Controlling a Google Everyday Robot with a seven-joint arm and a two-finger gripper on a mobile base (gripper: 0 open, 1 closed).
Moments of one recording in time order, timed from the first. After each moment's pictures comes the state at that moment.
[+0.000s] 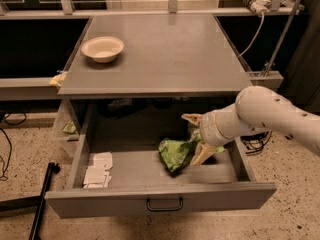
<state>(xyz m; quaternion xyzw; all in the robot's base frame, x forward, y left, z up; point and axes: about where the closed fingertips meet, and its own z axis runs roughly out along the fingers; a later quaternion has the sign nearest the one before) 0.560 -0.112 0.700 -0.74 0.59 0.03 0.33</state>
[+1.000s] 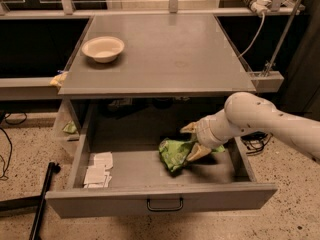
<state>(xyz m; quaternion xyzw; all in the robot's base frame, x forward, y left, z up) 0.585 -0.116 0.646 -0.75 0.59 0.04 0.29</state>
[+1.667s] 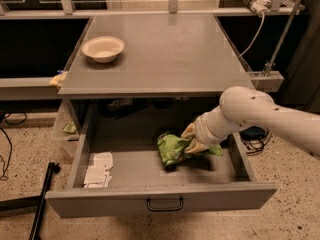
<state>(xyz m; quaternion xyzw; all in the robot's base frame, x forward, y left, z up) 0.579 -0.114 0.655 -0.76 0.60 0.03 0.26</state>
